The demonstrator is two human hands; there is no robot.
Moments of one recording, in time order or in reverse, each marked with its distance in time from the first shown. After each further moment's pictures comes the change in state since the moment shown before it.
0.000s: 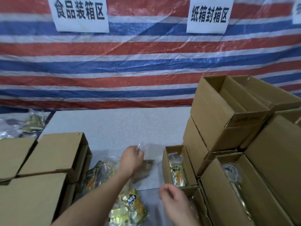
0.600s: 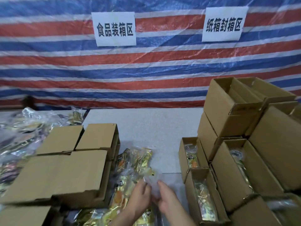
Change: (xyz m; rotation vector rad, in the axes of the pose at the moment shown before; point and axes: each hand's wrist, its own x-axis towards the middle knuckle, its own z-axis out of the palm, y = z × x) left_hand -0.218 -0.051 -0.053 -0.288 -0.148 -0.083; right_hand -0.037 0.018 0.112 0.807 -0.180 0.443
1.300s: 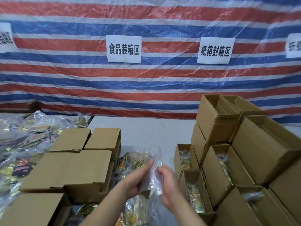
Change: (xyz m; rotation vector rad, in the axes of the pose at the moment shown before) left_hand -0.044 0.084 -0.063 -0.712 -0.404 -0.297; right_hand -0.134 -0.030 0.002 -0.109 -0.248 -0.514
